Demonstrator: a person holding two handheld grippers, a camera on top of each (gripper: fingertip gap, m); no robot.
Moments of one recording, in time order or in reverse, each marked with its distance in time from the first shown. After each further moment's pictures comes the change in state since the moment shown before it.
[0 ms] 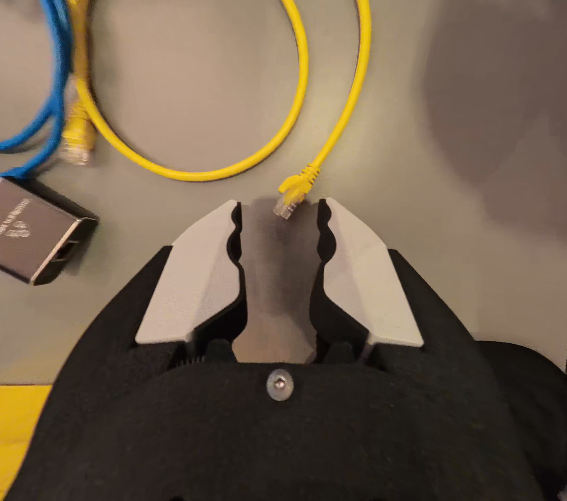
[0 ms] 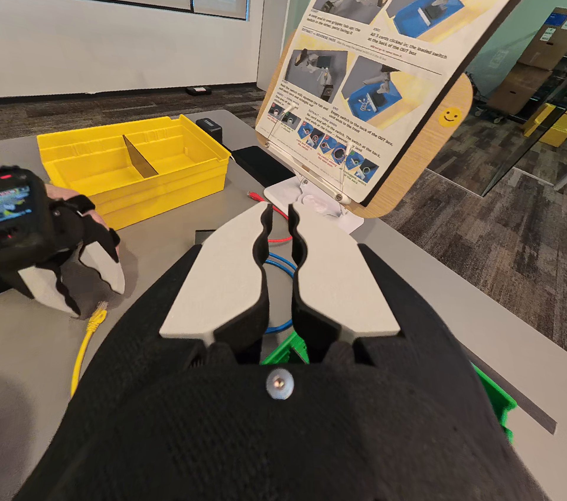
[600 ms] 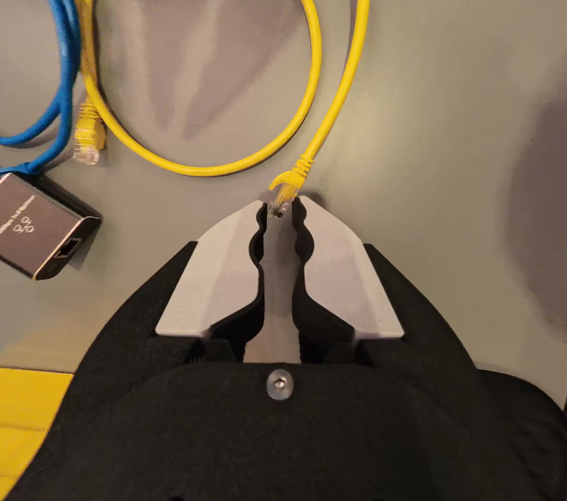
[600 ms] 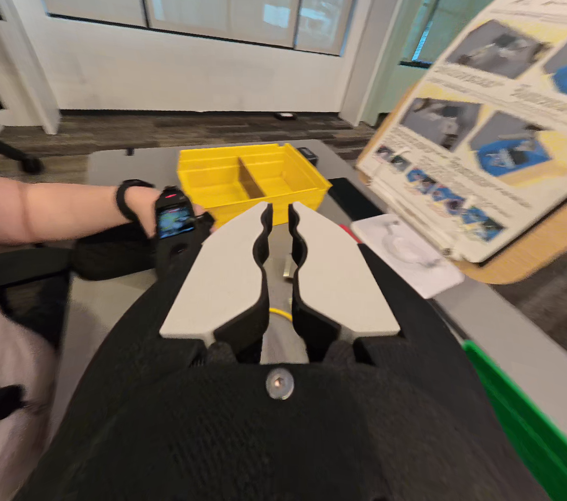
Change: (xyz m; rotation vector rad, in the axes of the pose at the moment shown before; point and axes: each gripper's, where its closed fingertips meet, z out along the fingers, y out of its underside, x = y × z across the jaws) left arm -0.001 -0.006 0.005 -0.018 -0.064 -0.034; right arm -0.112 -0.031 -0.012 0.090 -0.301 -0.029
